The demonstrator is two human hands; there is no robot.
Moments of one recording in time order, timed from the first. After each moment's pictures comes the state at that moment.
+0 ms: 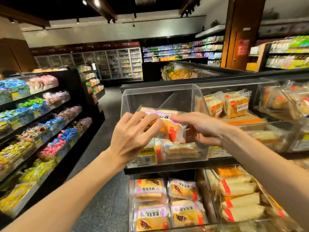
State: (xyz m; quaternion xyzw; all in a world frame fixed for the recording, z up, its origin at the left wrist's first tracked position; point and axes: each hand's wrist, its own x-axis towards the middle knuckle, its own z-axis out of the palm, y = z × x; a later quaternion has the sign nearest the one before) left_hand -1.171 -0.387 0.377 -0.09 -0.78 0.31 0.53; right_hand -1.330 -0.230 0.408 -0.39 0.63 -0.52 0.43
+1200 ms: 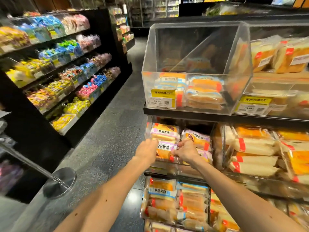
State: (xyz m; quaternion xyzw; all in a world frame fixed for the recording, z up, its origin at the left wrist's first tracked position) left_hand -1.129 -0.335 0.155 0.42 -0.90 -0.06 -0.06; right_hand -1.274 -0.267 0.113 -0.31 0.82 -0.36 0.33
